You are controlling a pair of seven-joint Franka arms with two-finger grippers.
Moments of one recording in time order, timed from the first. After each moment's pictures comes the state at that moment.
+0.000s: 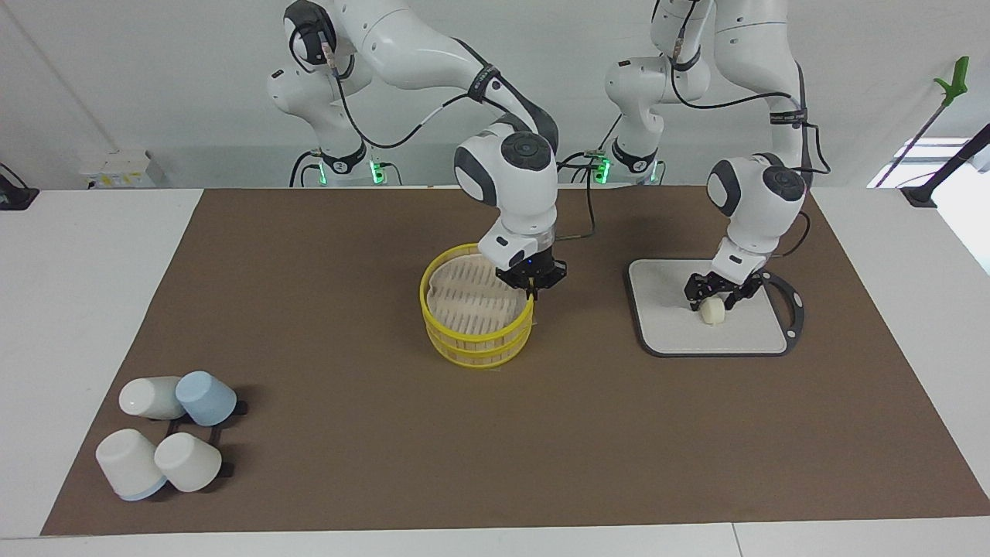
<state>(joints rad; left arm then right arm) -0.03 0.09 0.05 -2.36 -0.02 2.56 0.09 0.62 0.51 0.06 -1.48 0.02 2.08 0.77</state>
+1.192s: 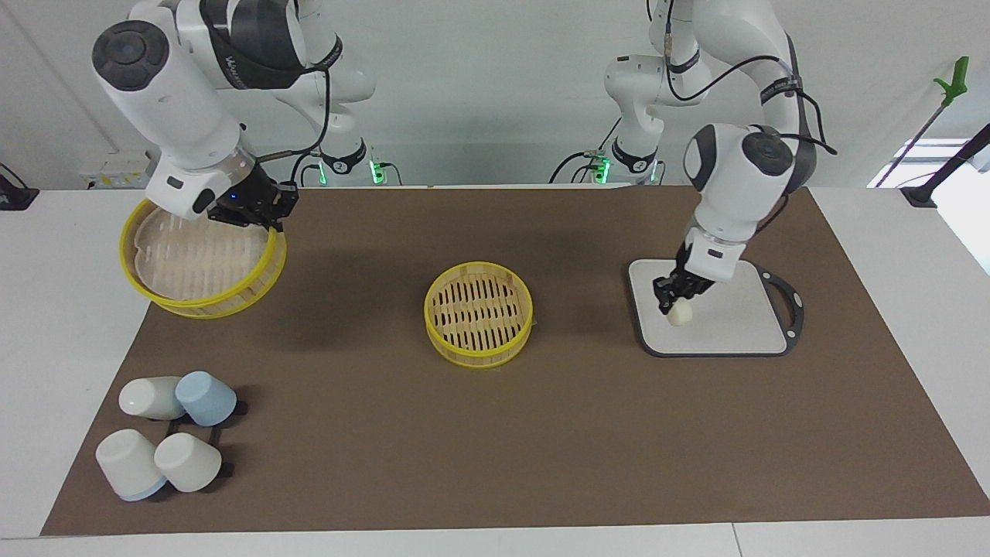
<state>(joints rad) -0.33 0.14 0.02 -1.87 -0.08 2.13 -0.59 0.00 0.12 0.04 -1.49 0.00 1.37 -0.23</state>
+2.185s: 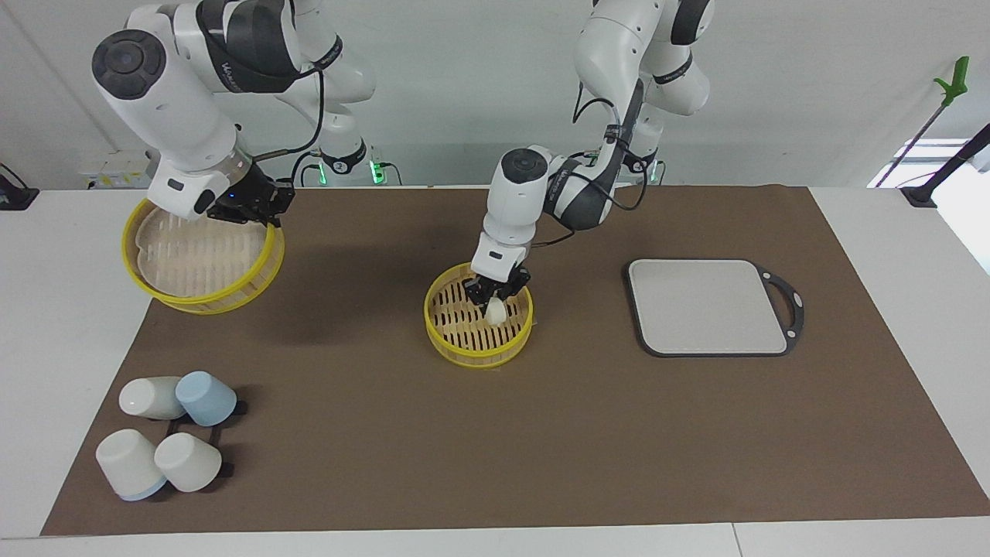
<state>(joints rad) -0.75 0.43 0.03 -1.79 -0.08 2.41 -0.98 0.00 0.09 0.06 -1.55 0.00 1.39 -0.25</state>
